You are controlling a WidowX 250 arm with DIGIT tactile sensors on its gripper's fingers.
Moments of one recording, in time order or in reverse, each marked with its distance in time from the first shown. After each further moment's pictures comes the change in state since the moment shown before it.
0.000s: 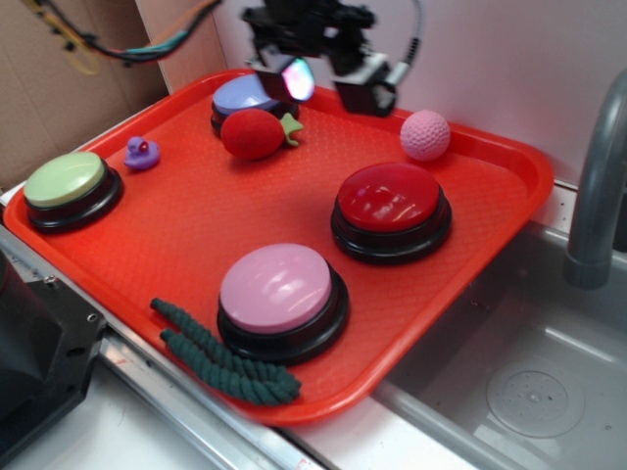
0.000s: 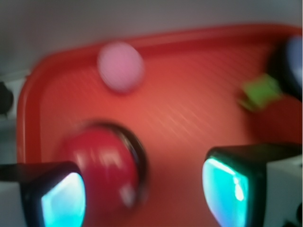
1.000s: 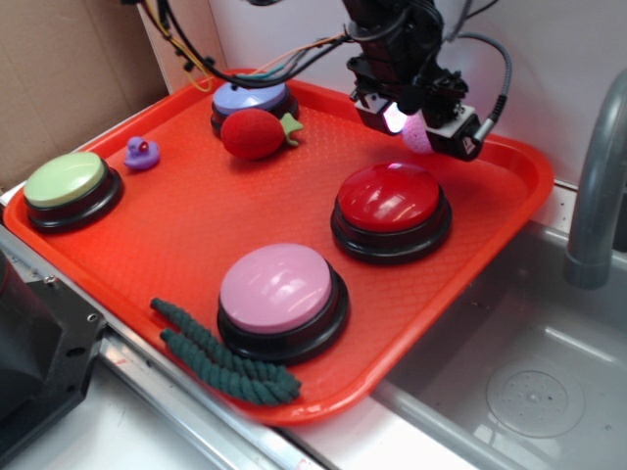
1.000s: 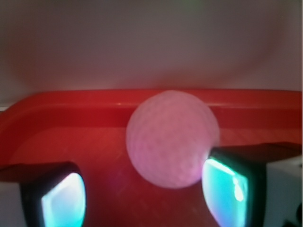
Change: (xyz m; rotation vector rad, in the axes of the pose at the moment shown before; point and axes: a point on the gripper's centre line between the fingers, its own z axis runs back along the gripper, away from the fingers) arm 0.041 0.000 -0.065 0.040 -0.079 -0.123
